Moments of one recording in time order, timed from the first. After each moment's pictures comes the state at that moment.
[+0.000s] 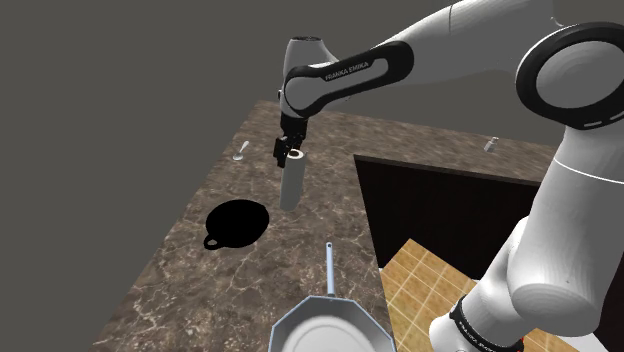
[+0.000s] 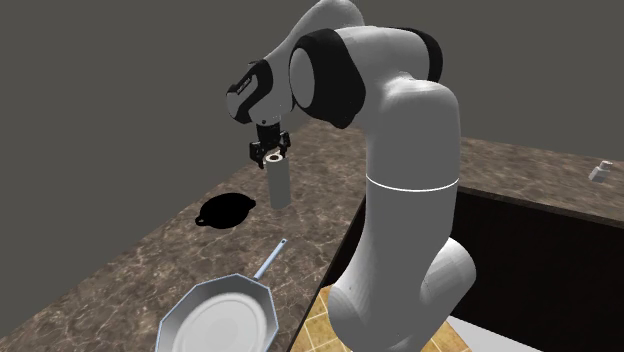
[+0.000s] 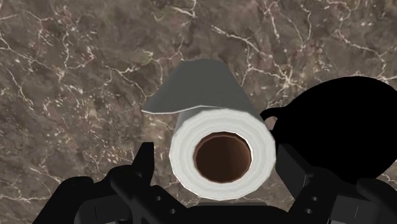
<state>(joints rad) 0.10 0.20 0.00 -1.89 -0.05 2.16 -0.21</state>
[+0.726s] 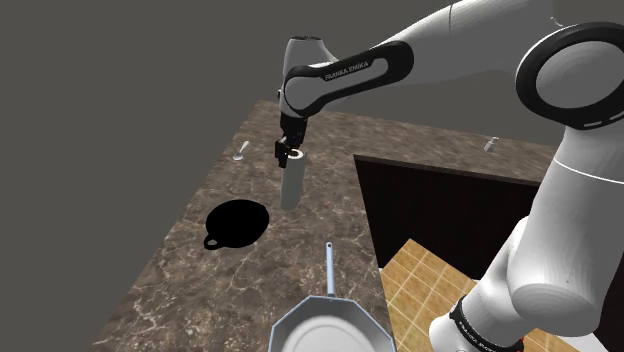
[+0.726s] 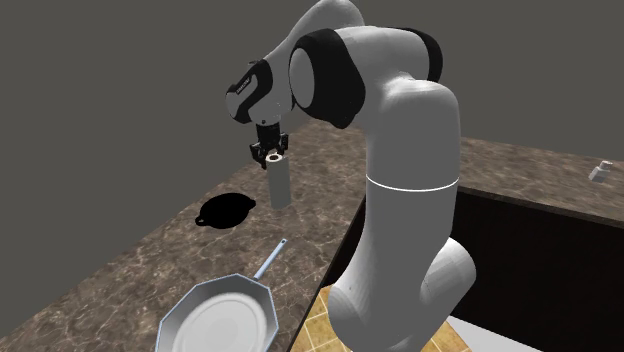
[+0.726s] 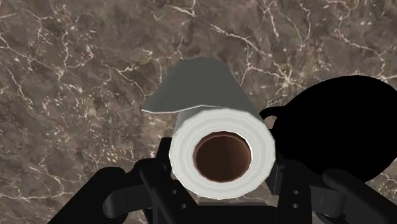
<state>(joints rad) 0.10 0.20 0.00 -1.89 -0.05 2.16 -0.21</state>
